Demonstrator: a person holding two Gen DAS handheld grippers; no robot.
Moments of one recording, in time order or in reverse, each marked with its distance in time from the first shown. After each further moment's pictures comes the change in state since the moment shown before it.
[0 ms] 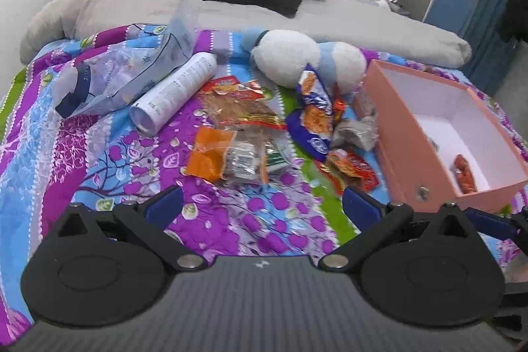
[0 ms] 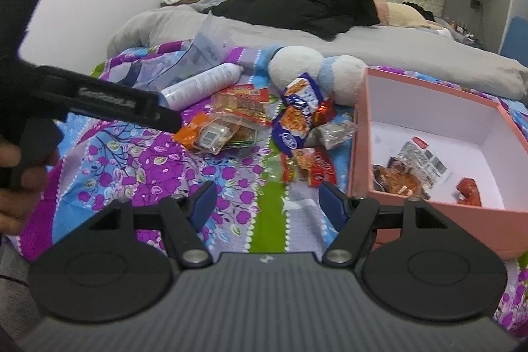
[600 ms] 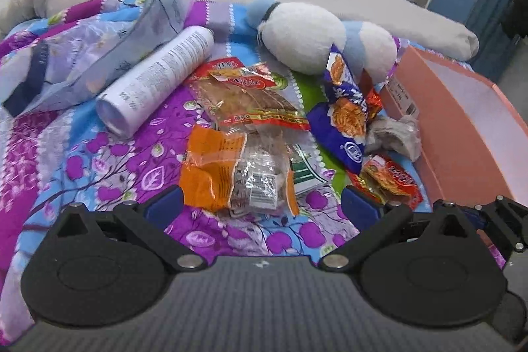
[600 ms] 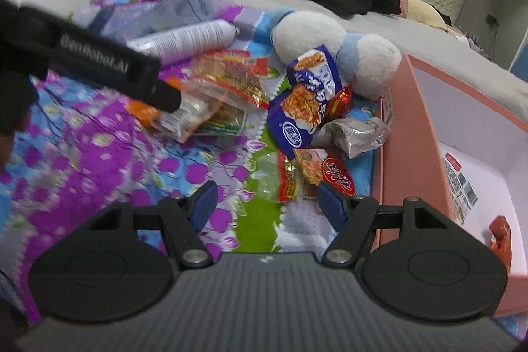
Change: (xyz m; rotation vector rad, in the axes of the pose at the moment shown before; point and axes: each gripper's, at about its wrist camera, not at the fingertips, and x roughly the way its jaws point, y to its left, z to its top) left arm 0.118 0.036 0.019 0.002 0.057 -0.059; right arm 0.128 0.012 0.000 -0.150 0.084 -0.079
